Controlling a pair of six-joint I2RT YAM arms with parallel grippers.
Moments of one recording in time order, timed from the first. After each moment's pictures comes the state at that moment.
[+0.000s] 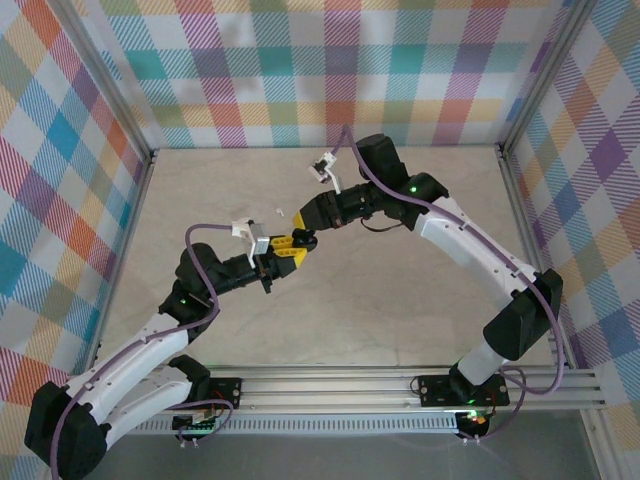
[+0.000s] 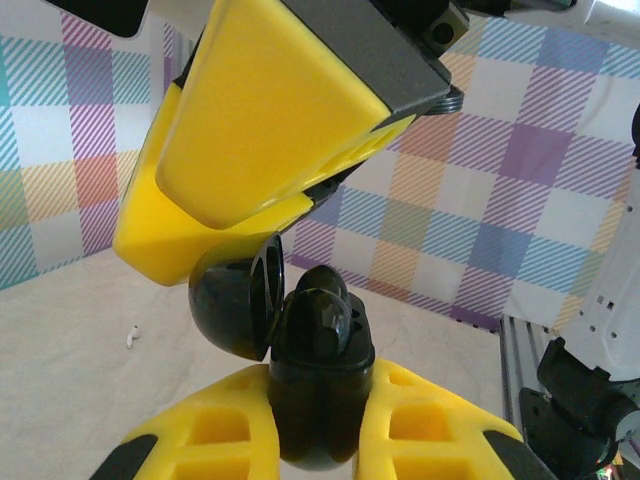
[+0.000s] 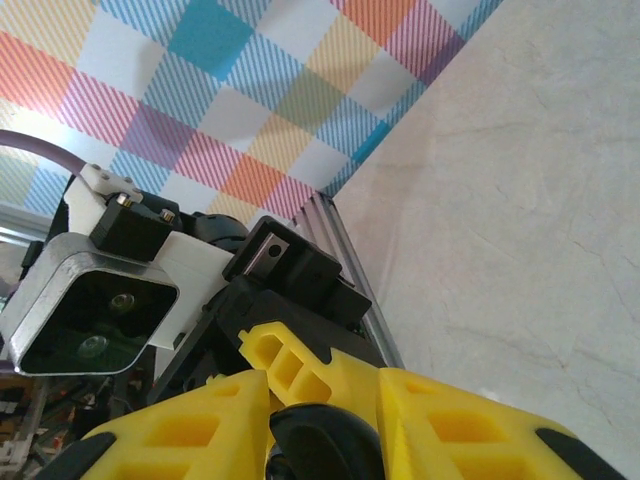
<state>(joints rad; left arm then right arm) -0.56 0.86 0.53 0.42 0.61 -0.19 0.67 1.59 1.63 -0.66 -0.92 0.40</state>
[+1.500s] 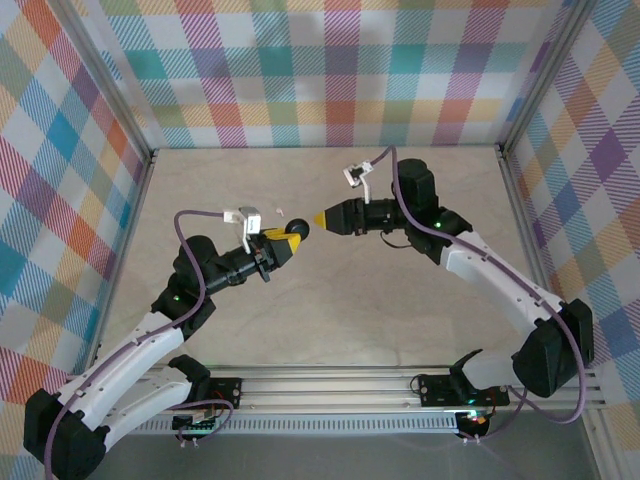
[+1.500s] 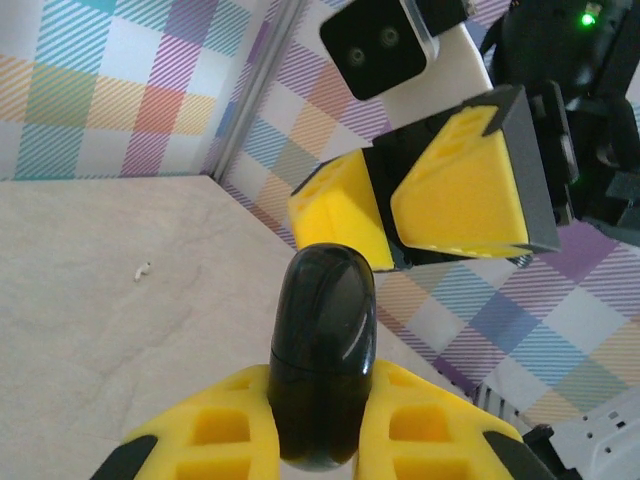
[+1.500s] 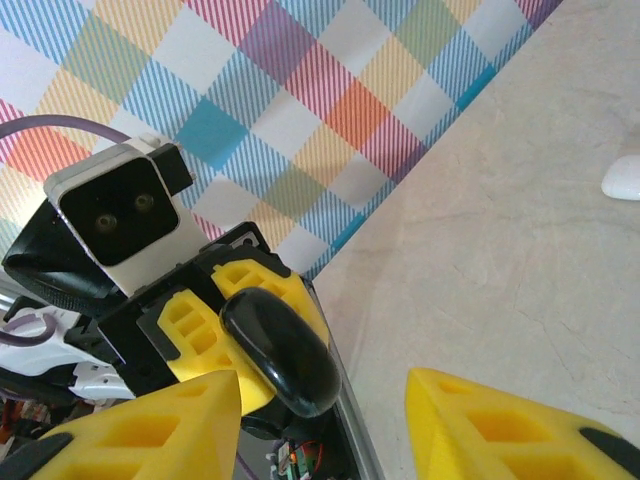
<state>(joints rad) -0.56 0.84 0.62 0.23 0.45 -0.49 0.58 1.34 1.17 -0.13 -0.86 0.58</state>
